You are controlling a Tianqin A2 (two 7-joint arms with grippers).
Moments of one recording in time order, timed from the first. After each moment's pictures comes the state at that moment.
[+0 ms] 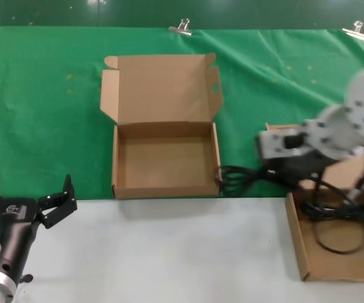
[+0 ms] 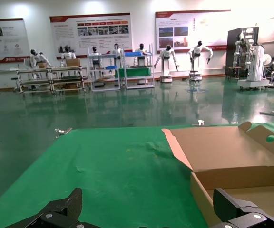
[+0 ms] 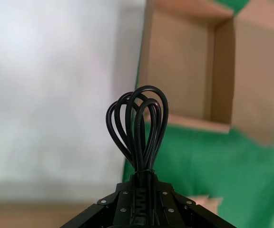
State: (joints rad) left arm 0.00 -0.30 1.60 -1.60 -1.80 0.00 0.00; right arm 1.15 0.43 -2.23 1.28 0.75 -1.32 0.28
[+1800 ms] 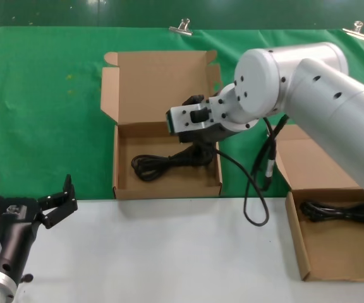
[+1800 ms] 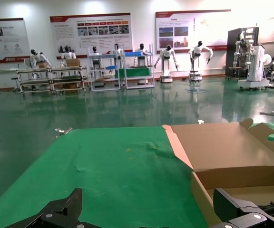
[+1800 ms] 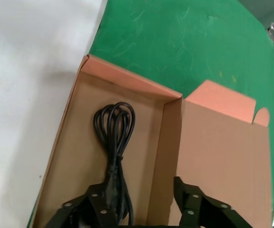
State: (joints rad) left arm 0.00 -0.30 1.60 -1.60 -1.80 0.00 0.00; right arm 1.45 0.00 -2.74 0.45 1.23 -0.71 0.01
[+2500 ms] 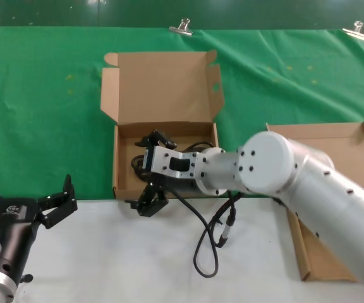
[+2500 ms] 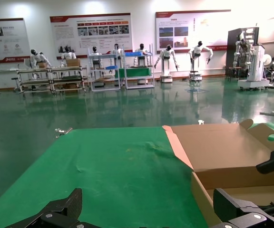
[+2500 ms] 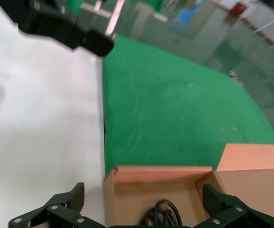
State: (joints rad) left arm 0.00 -0.30 1.60 -1.60 -1.80 0.00 0.00; right arm 1.12 0.07 -2.48 0.71 1.36 -0.55 0.01
